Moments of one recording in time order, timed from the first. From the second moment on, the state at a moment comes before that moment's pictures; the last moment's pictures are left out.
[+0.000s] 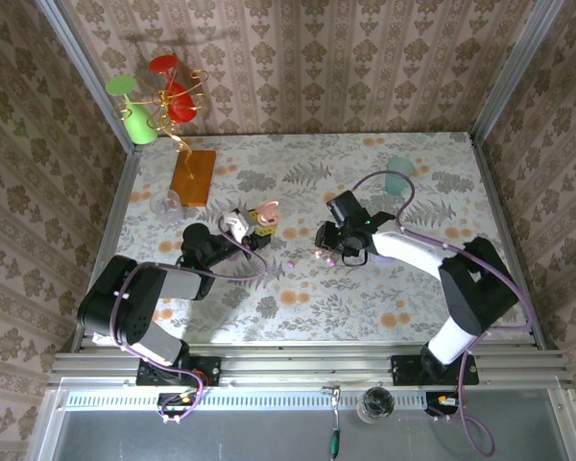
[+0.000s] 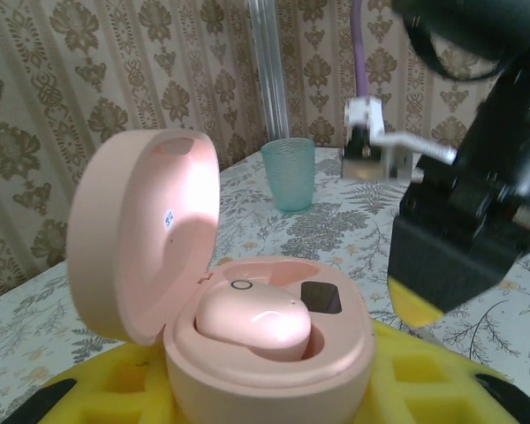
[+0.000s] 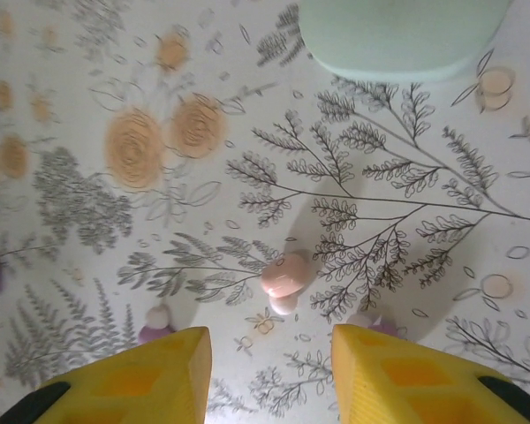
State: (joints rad) left arm -0.41 1.53 0.38 1.18 0.67 0.12; right arm 0.56 1.66 1.03 -0.40 -0.07 0.82
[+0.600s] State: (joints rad) left arm -0.39 1.50 0.36 1.18 0.67 0.06; right arm 0.56 1.82 1.05 -0.32 -0.16 0.85
